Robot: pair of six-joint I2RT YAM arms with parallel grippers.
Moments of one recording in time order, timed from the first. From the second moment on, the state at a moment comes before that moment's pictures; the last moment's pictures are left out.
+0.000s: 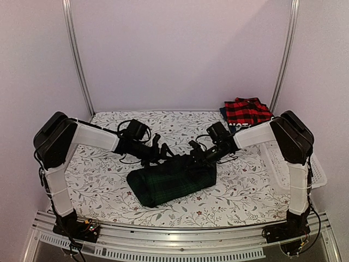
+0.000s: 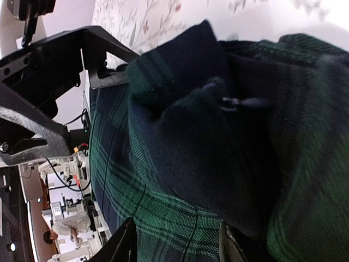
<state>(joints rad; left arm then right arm) -0.63 1.92 1.05 0.01 0.56 -0.77 0.63 2.09 1.24 -0.19 -0.88 0.49</state>
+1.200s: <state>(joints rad) -0.59 1.81 0.90 -0.08 0.53 -0.79 0.65 2.06 1.17 -0.16 -0.94 0.48</state>
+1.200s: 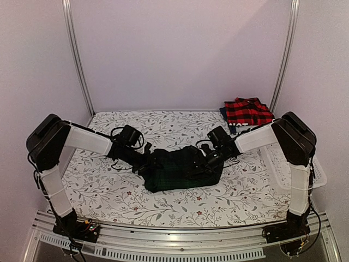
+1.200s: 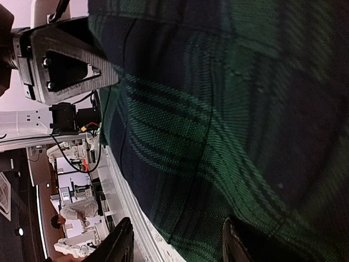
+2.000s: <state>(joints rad) -0.84 1.82 1.36 -0.26 0.21 0.01 0.34 1.34 0.88 -0.10 -0.59 0.53</state>
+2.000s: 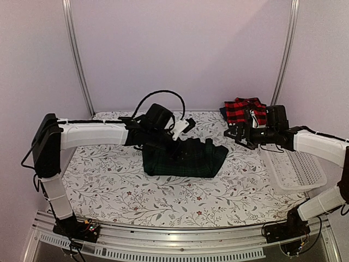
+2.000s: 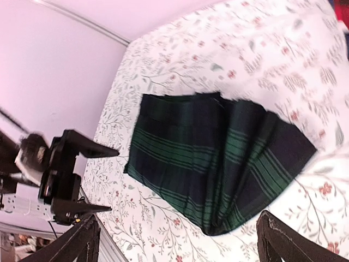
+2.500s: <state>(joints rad) -0.99 2.19 1.52 -0.28 0.14 0.37 0.29 1.37 0.65 -0.10 -0.63 0.80</state>
